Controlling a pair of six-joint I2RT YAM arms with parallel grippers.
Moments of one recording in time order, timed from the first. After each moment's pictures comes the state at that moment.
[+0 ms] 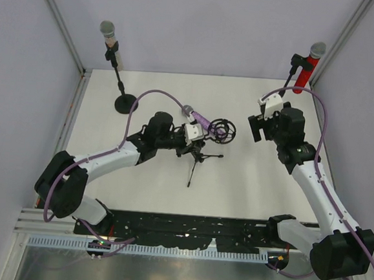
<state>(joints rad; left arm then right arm) -0.69 1.45 0.86 0.17 0.54 0.38 0.20 1.07 0.91 -0.28 0.04 -0.35</state>
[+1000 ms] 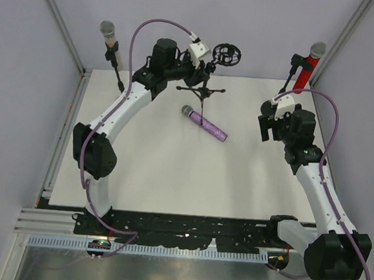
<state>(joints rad) -0.49 1.86 1.89 -0.28 0.55 0.31 0.06 1.05 0.87 -0.23 -0.06 -0.34</state>
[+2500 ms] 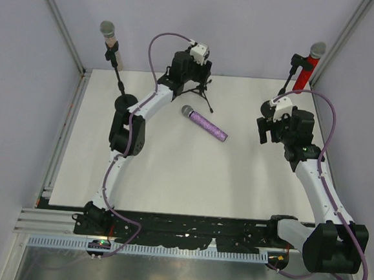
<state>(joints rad) -0.45 2.48 2.26 0.03 0.14 0.05 0.02 1.10 0.84 -0.22 -0.16 -0.34</state>
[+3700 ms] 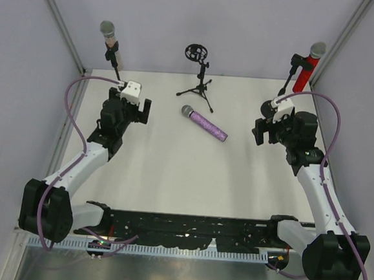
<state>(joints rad) -0.27 1.21 0.79 0.24 -0.07 0.16 0.02 1.04 0.84 -0.23 -0.33 -0.27</state>
